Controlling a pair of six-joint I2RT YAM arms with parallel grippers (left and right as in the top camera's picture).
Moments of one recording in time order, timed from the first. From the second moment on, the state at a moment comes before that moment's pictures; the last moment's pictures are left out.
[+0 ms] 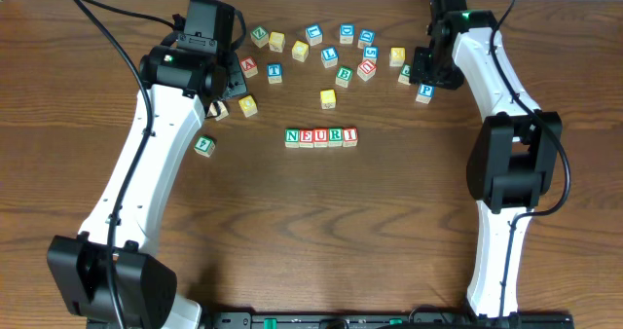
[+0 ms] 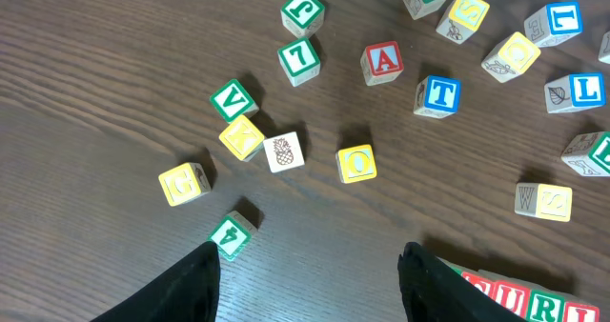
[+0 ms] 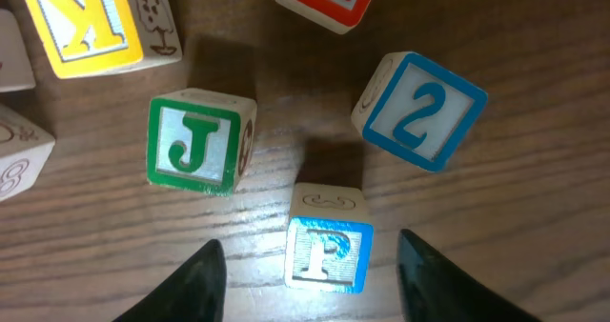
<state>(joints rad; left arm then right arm) -0.21 1.68 1.60 -0.99 -0.23 -0.45 0.10 2.36 2.07 -1.06 0.02 0.28</state>
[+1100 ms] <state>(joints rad) -0.21 1.68 1.61 -0.99 -0.23 -0.45 0.09 2.36 1.99 -1.12 -0.07 0.27</state>
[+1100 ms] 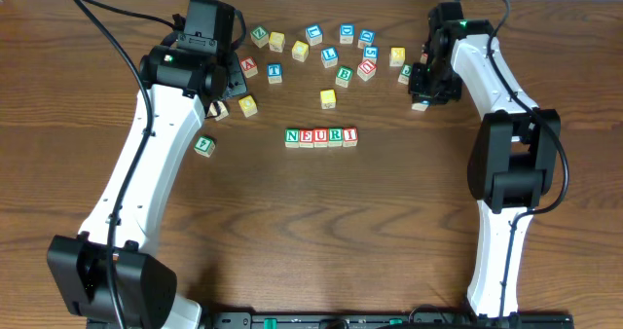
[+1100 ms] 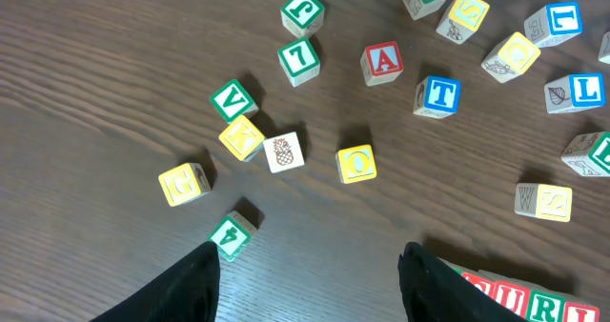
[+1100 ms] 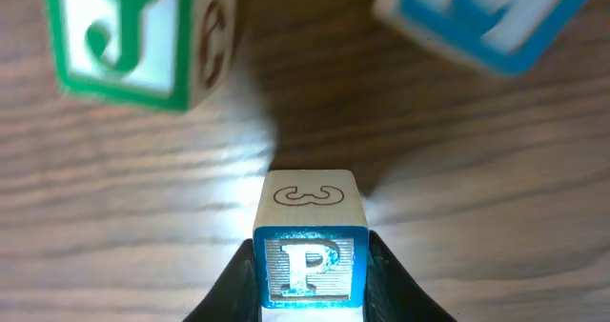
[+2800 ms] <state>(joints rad) -0.21 1.68 1.61 -0.98 -0.23 -0.45 0.36 2.36 2.00 -1.34 -0.18 0.22</state>
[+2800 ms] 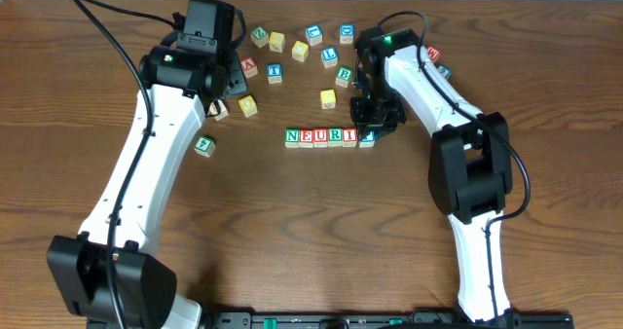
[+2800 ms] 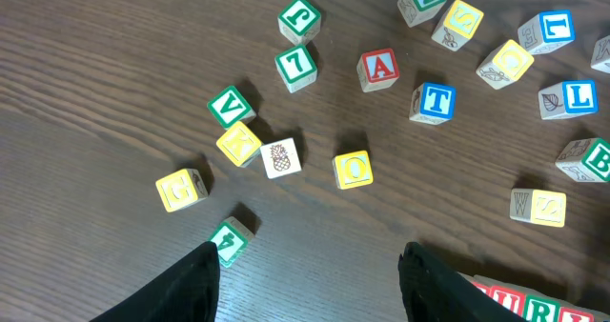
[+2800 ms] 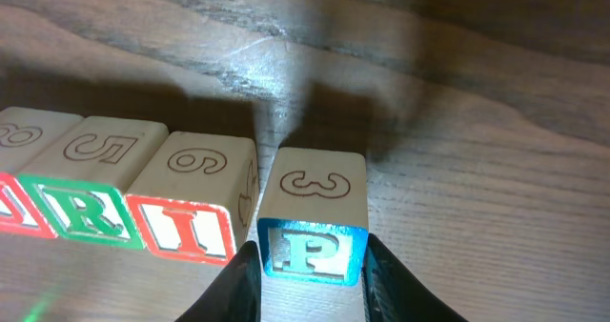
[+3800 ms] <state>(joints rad) -0.21 1.68 1.60 -0.98 -0.23 -0.45 0.30 2.27 1.90 -1.25 -0.10 0.21</state>
